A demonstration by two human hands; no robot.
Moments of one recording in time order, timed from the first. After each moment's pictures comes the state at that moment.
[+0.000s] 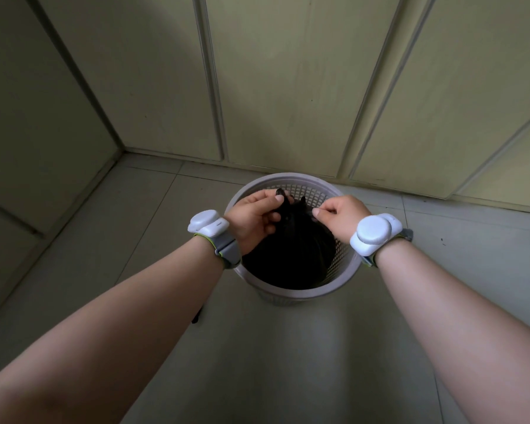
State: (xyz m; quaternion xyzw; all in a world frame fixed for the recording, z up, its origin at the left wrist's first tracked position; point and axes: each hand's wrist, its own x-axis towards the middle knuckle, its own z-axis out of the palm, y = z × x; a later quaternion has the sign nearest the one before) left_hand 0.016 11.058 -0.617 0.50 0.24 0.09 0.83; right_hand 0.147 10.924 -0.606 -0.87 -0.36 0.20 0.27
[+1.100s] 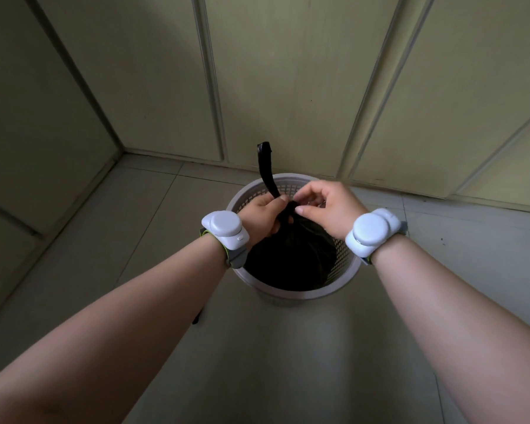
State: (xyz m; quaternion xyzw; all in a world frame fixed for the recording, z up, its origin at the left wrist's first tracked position) left_hand 0.021 11.045 -0.605 0.69 0.28 0.10 0.66; right_hand 0.137 10.938 -0.593 -0.76 -0.45 0.22 0.42
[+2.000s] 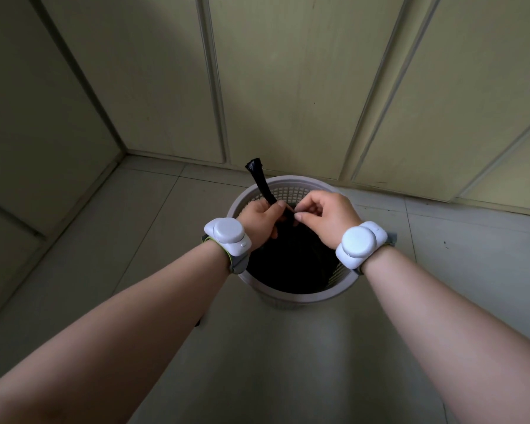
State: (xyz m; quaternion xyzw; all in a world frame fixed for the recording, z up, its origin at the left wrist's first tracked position) left_hand 0.017 11.055 -0.620 0.72 0.30 0.13 0.62; right_hand 0.127 10.942 -0.610 -0.78 -0.42 0.19 0.42
